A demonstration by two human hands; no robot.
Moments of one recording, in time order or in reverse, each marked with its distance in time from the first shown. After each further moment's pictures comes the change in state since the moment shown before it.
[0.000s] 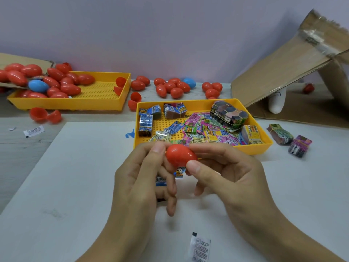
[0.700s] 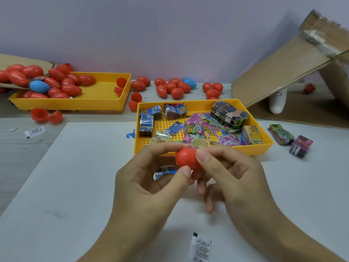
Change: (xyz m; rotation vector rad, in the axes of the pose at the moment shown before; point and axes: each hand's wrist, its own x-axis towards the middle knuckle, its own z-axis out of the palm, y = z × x) left_hand -0.005 0.000 0.004 0.142 -0.020 0.186; right_hand 0.000 -0.001 -0.001 0.058 0.038 0.111
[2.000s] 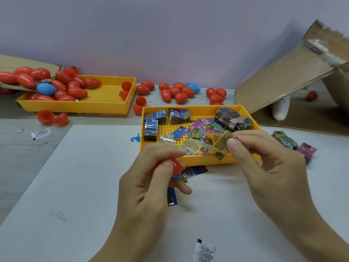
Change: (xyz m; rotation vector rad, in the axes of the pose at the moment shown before) left_hand 0.003 -0.002 -0.006 0.047 0.030 0.084; right_hand 0.019 -0.005 -0.034 -0.565 0.229 -0.442
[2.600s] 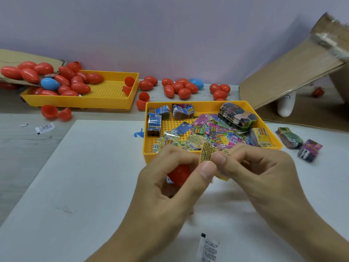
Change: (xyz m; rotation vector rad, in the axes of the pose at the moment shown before) left_hand -0.002 0.010 0.005 0.070 -0.234 -0.009; right_hand -0.009 -0.013 0.006 0.261 -0.229 0.171
